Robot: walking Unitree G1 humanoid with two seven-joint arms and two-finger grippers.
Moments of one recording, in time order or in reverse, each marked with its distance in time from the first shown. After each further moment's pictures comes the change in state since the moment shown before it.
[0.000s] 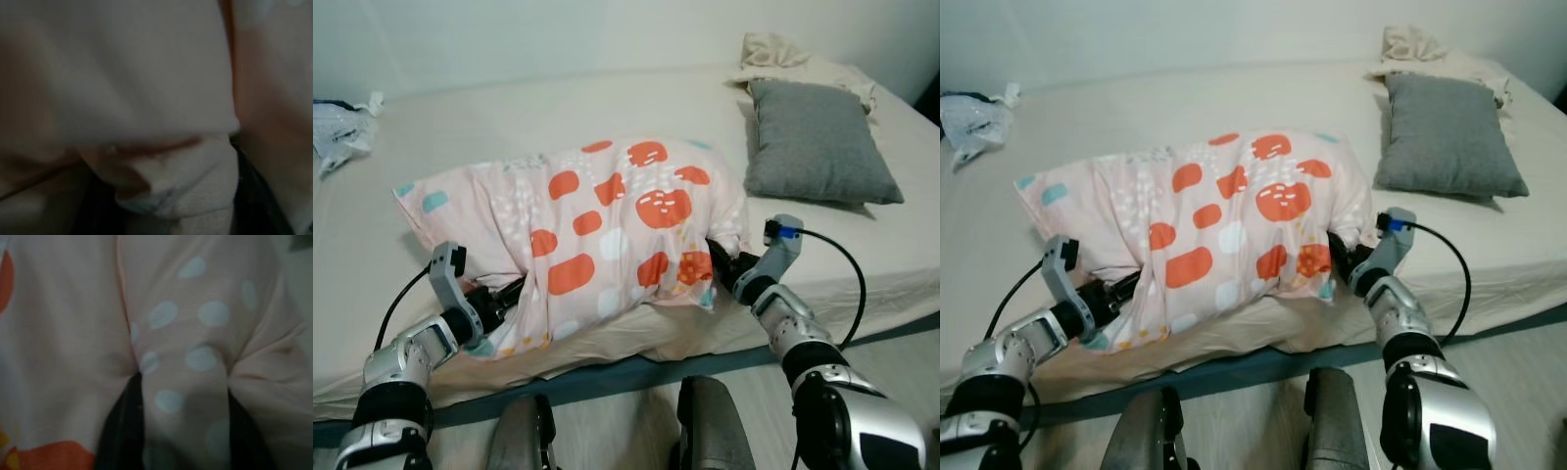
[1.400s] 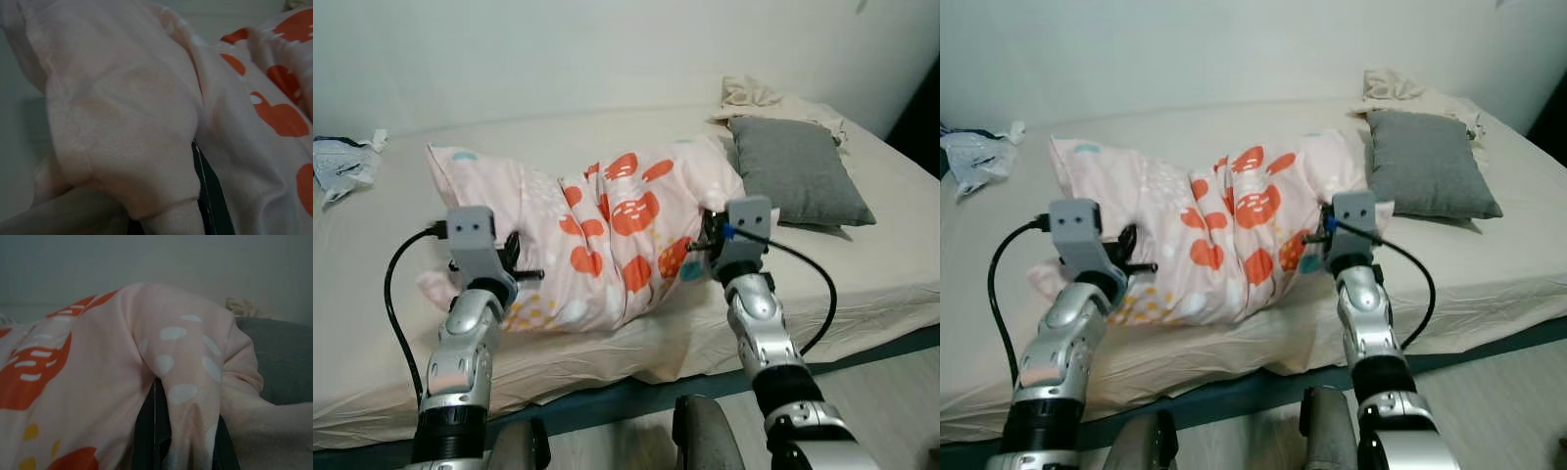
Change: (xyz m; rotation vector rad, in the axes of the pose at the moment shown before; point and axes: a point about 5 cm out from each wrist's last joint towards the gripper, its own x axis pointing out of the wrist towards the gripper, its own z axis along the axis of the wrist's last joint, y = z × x) left arm 0.016 -0.073 0.032 0.476 -0.334 0.356; right arm -0.007 0.053 0.021 -0.495 -0.330 -0.072
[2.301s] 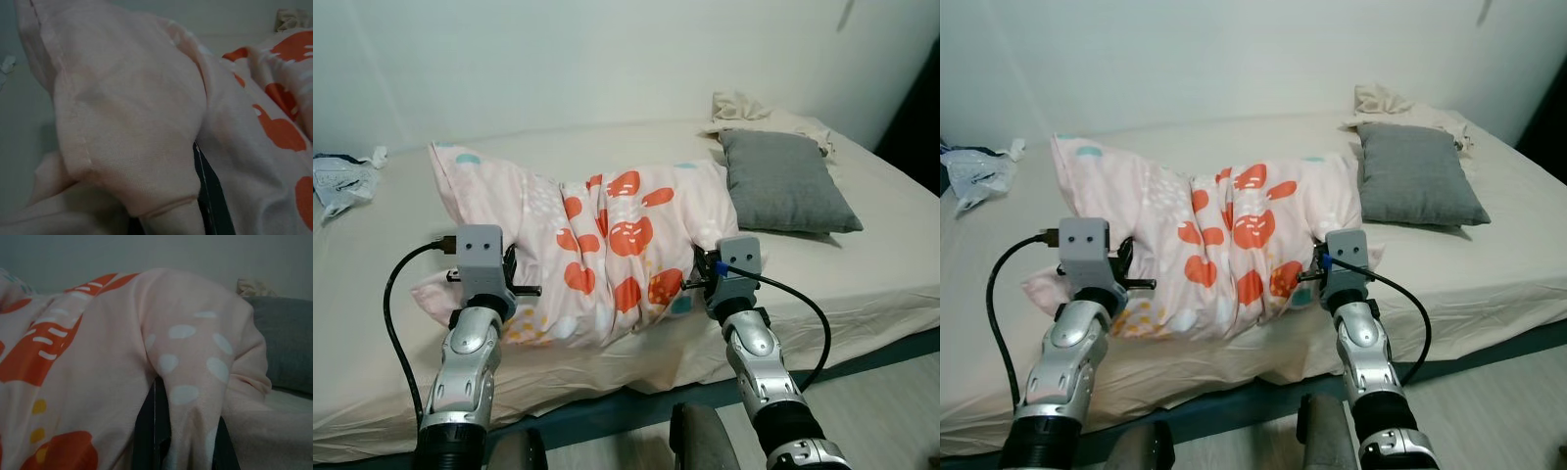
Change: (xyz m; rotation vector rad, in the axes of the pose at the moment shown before) left arm -0.009 -0.002 -0.013 0.082 -0.062 -0.009; right arm -0.025 0.012 -0.029 0.048 0.098 0.061
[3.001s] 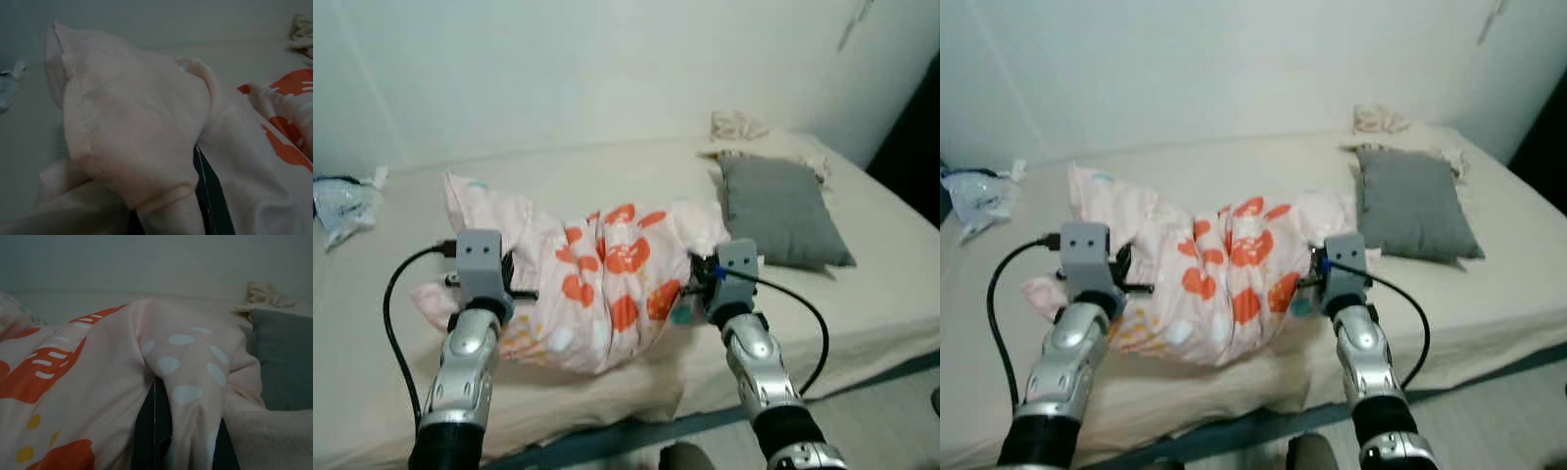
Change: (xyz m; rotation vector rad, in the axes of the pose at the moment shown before) left arm 0.000 0.008 -0.008 0.011 0.030 0.040; right arm -0.003 -0.002 -0.007 0.010 0.049 0.024
